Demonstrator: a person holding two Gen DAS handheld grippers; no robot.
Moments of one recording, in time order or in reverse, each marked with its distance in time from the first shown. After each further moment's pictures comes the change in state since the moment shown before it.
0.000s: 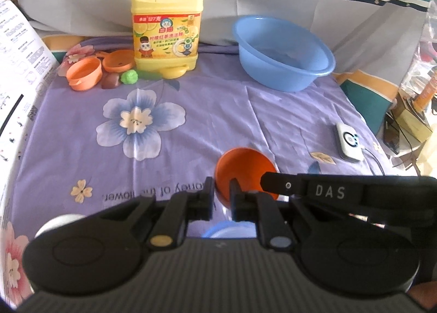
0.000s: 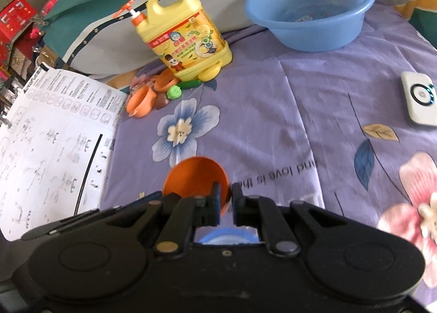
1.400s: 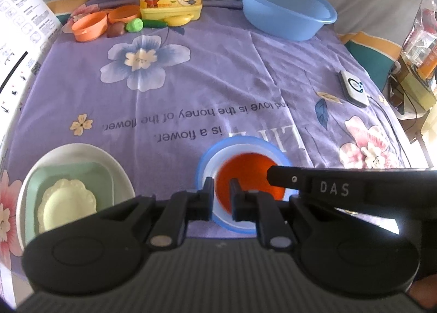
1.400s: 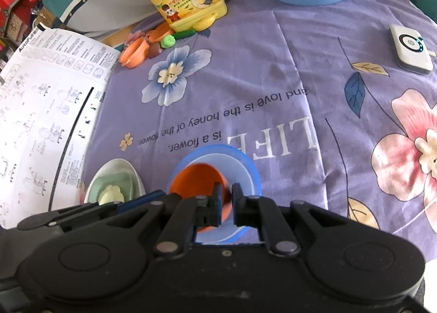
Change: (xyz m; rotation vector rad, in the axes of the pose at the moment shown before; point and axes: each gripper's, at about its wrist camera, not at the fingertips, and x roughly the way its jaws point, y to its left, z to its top) left arm 0.008 0.001 -0.069 -0.003 0.120 0.027; right arm -0.002 -0.005 -0.065 -0.056 0.113 -0.054
